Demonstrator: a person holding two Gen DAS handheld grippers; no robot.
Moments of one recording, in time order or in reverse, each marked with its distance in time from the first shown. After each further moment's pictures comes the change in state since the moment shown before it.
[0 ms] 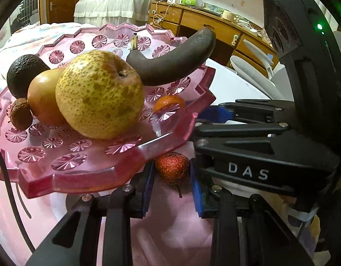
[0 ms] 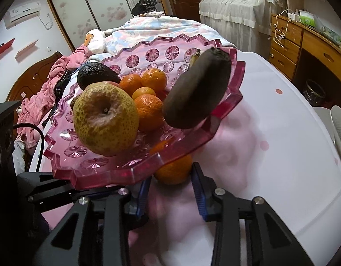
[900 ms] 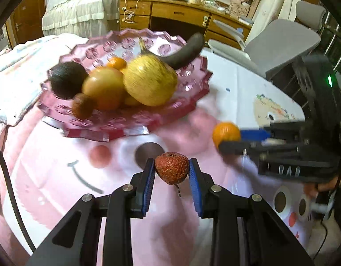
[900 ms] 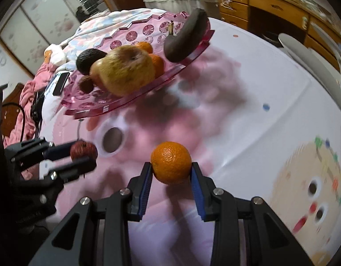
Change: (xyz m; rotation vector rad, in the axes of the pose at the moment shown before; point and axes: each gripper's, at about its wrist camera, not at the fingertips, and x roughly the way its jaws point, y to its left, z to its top) left arm -0.114 0.070 -0.027 0.231 0.099 -0.097; right arm -0.049 0.069 -0.065 0.358 0.090 -0.162
